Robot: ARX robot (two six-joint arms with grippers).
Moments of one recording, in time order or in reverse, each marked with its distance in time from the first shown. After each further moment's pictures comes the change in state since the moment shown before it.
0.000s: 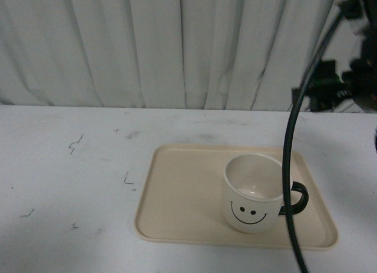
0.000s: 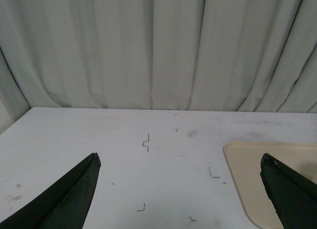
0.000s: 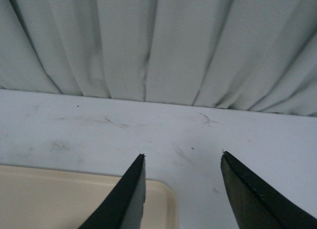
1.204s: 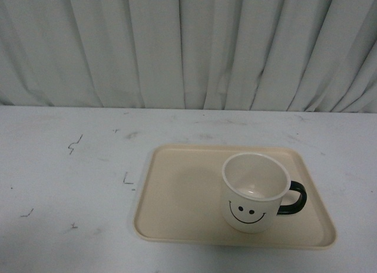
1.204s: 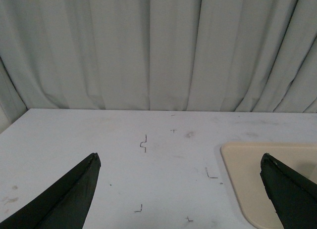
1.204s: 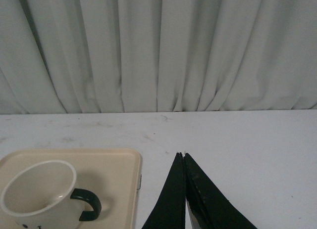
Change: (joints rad) left arm 0.002 0.000 0.000 0.001 0.001 0.000; right arm -0.195 -1.003 -0.789 0.014 -0.142 0.045
